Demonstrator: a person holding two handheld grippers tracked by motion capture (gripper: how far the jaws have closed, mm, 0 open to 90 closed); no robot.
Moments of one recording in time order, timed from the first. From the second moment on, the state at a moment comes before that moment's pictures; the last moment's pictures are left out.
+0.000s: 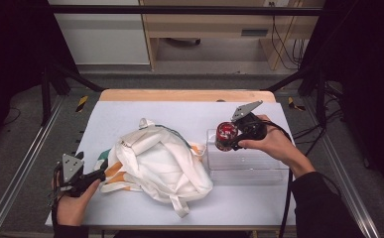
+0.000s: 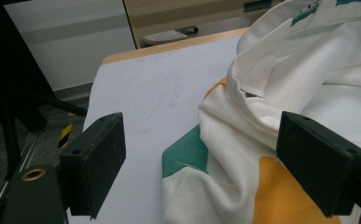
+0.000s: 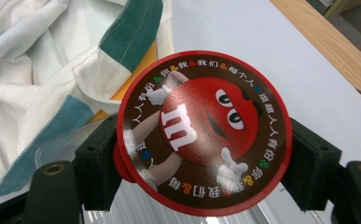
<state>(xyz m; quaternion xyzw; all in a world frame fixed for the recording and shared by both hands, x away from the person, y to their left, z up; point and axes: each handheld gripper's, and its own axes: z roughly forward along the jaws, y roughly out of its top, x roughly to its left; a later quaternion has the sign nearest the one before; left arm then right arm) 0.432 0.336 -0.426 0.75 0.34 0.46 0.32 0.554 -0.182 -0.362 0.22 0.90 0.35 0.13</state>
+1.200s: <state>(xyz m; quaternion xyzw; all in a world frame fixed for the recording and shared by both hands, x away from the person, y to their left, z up) 0.431 0.338 -0.426 0.75 0.34 0.46 0.32 0.562 -0.159 -0.383 0.21 0.91 0.34 0.13</state>
